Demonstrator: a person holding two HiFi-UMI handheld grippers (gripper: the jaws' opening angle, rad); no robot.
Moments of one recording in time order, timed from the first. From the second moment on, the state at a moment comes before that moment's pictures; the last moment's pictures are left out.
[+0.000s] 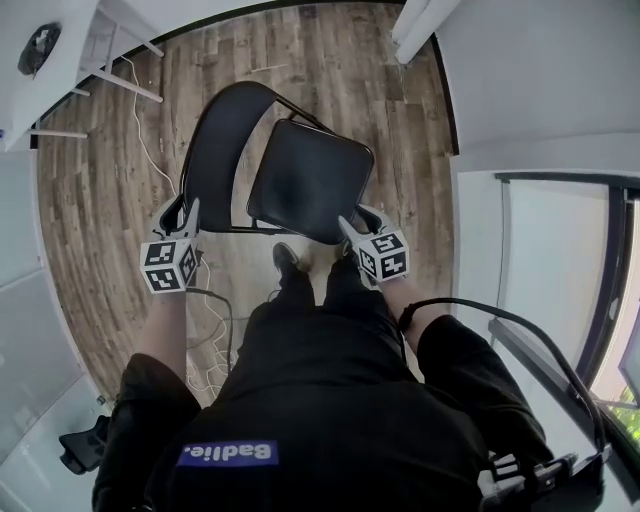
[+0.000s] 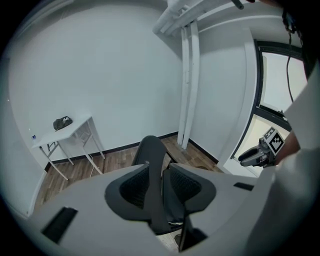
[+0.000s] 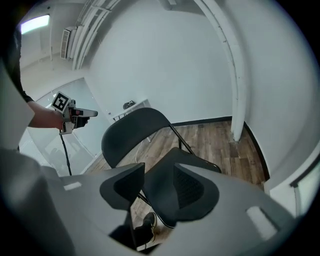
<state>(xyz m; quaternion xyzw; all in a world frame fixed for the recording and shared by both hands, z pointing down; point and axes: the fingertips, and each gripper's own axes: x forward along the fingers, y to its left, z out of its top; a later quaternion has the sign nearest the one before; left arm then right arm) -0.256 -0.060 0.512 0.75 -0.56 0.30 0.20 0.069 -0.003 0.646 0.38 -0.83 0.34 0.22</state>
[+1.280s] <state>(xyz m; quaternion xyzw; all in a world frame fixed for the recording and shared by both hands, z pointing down) -0.311 -0.112 0.647 0.73 -0.57 0.27 0.25 0.158 -0.008 0.943 0.42 -0.67 0.58 0.20</state>
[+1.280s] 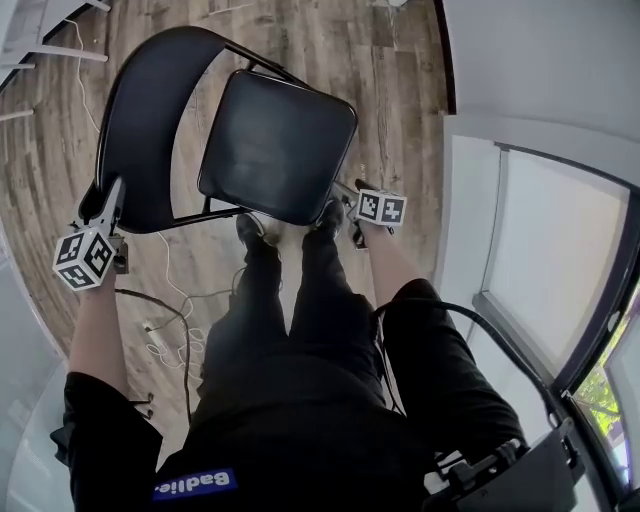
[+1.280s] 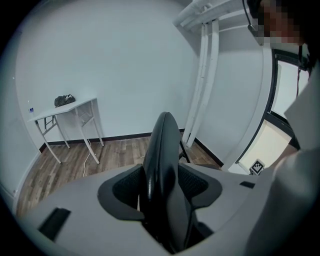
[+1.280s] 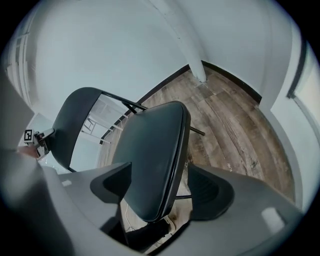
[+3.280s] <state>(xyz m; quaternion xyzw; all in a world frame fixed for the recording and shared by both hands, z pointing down) -0.274 -0.123 0.649 0.76 -0.53 0.24 0.28 0.140 -0.060 1.028 0.38 -0.59 0.71 0.00</state>
